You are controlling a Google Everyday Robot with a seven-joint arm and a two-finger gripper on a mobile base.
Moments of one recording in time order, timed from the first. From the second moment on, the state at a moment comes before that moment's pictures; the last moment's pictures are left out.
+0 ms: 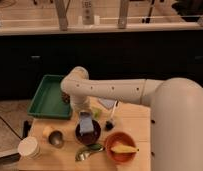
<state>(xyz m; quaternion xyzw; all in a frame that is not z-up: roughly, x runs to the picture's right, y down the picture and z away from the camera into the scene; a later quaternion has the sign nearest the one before) -0.101 0.140 0.773 -0.22 -0.27 -0.73 0.59</state>
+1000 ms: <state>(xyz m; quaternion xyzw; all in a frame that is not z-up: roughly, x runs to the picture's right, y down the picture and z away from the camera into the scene) -0.078 0.199 0.748 -0.21 -0.29 -0.74 0.57</state>
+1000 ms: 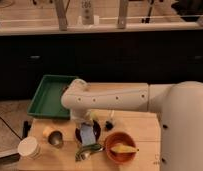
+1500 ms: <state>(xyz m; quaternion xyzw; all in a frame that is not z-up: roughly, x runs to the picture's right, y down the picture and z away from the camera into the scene) -0.034 0.181 0.757 -0.20 -0.28 -0.71 0.62</state>
